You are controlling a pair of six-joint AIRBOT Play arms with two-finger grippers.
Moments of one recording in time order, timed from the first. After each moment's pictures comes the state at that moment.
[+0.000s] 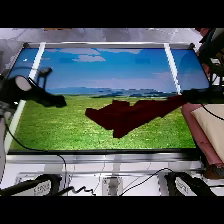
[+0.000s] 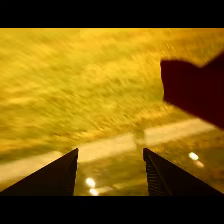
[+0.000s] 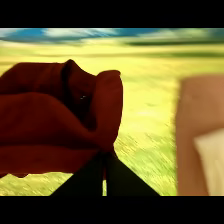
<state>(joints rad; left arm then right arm) 0.03 -1.34 1.20 1.25 -1.20 -1.28 -0.17 -1.00 1.20 -1.50 1.22 1.48</state>
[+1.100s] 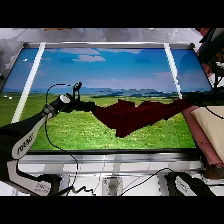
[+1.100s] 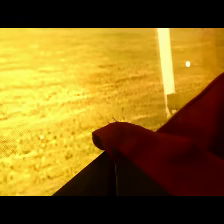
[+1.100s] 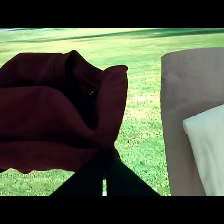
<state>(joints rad) -0.21 -1.67 1.08 0.68 -0.64 -1.03 -0.22 -1.00 1.20 -1.49 1.26 1.47</state>
